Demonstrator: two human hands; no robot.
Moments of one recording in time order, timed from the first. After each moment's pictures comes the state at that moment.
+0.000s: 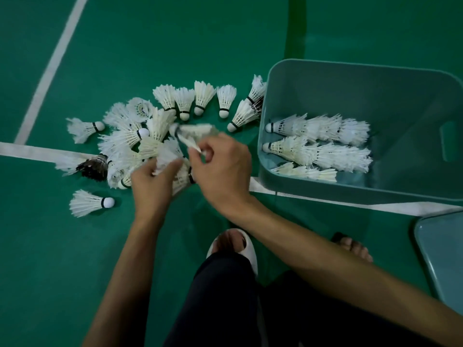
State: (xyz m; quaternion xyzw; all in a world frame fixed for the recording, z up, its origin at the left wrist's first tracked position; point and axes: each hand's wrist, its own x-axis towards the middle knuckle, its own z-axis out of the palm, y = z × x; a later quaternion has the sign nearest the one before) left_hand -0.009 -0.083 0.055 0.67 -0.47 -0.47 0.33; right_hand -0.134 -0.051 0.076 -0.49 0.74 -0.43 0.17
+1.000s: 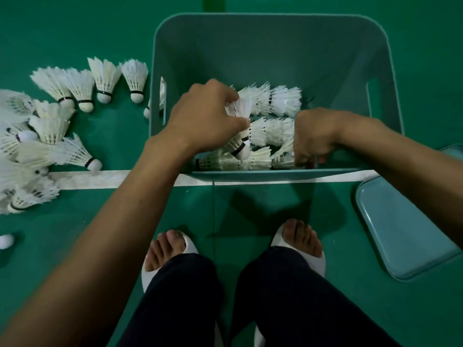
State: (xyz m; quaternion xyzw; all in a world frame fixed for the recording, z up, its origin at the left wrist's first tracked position) left_hand -0.238 -0.095 0.072 0.37 -0.87 -0.33 0.01; right_hand -0.421 0.007 0.068 -0.44 0.78 0.19 0.40
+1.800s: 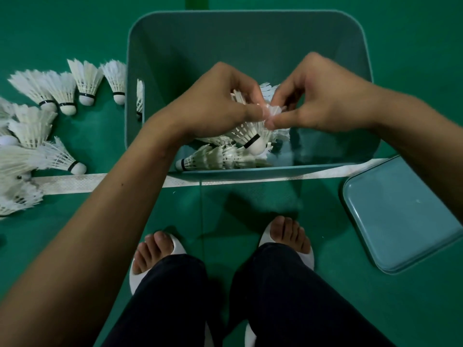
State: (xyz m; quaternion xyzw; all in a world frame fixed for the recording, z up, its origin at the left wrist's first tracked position) left_hand -0.268 -0.086 0.096 0.27 -0.81 -0.52 0.01; right_hand -0.436 0.024 0.125 -0.58 0.73 -0.13 0.34
